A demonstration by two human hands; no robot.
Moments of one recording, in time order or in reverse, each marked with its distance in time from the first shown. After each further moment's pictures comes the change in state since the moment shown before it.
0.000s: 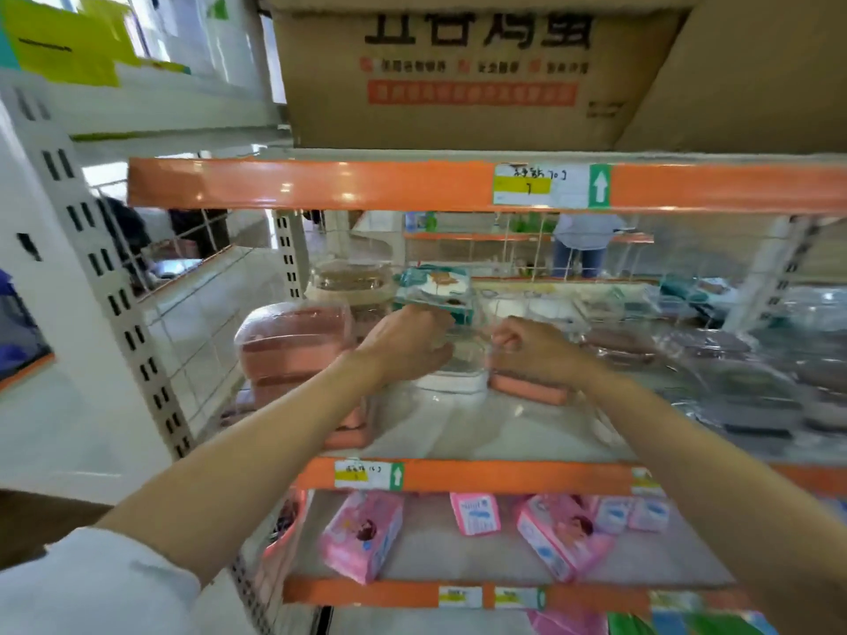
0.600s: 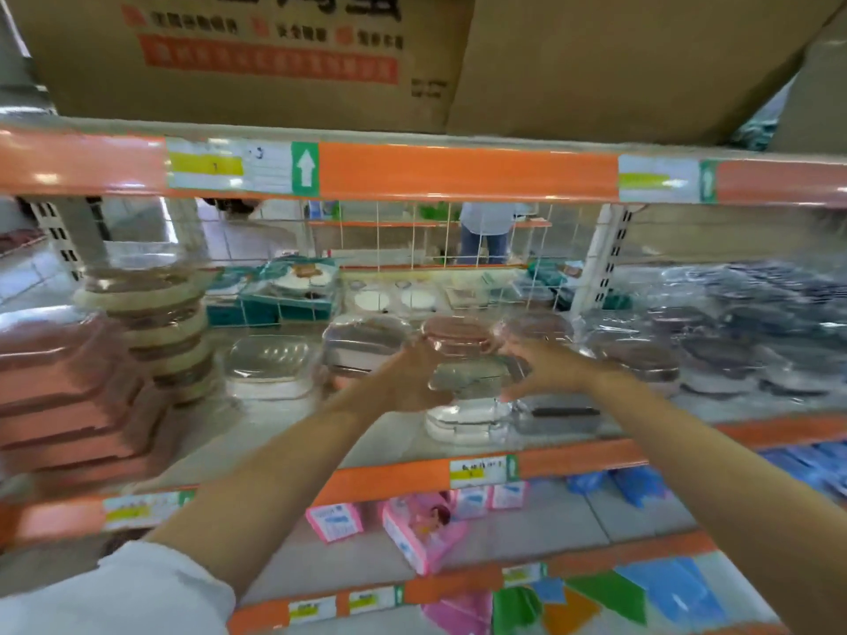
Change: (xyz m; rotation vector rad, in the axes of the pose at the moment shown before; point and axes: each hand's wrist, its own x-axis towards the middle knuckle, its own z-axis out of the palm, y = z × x) left_hand 0.124 0.170 0.136 -0.215 -0.146 0.254; right_hand -0.079 0.187 -0.138 -0.336 -0.187 0.174
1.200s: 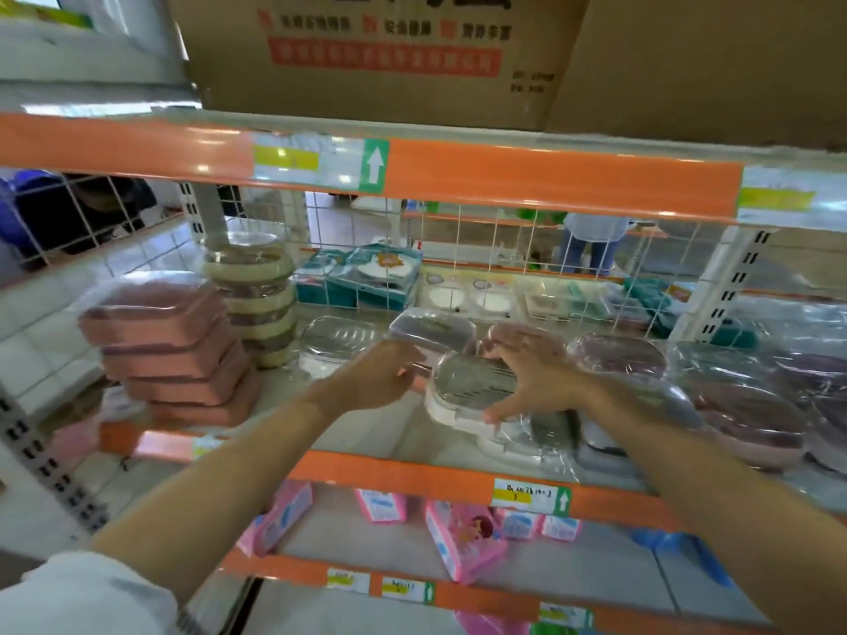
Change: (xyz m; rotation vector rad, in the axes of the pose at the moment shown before) left_hand -0.075 -0.040 -0.034 0.020 0.185 -0.173; right_hand 0.054 -0.051 0.016 -0.238 -0.058 -0.294
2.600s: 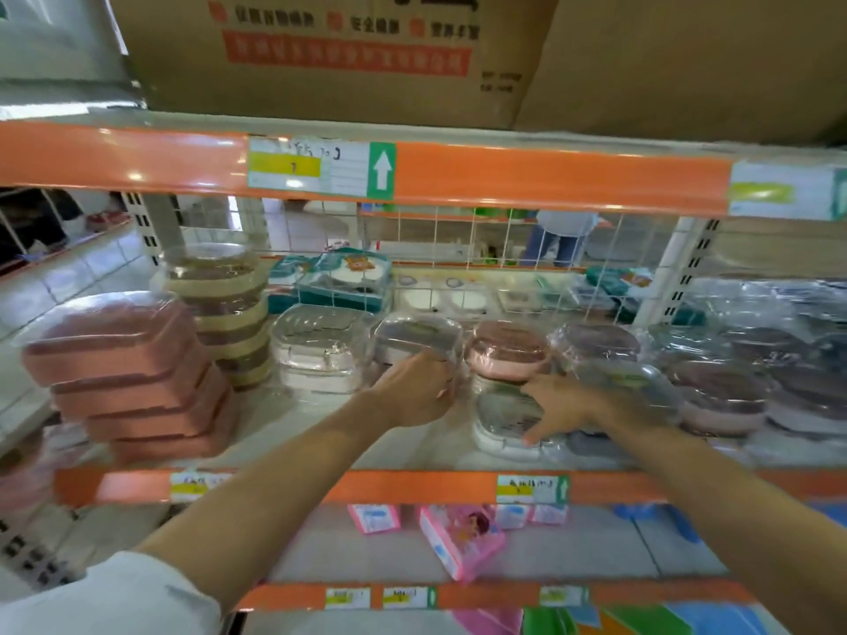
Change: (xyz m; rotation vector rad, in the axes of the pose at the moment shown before) left_hand 0.023 0.022 0.020 0.060 -0.154 0.021; right_hand -0.009 0.025 0.030 -0.073 -0.205 0.231
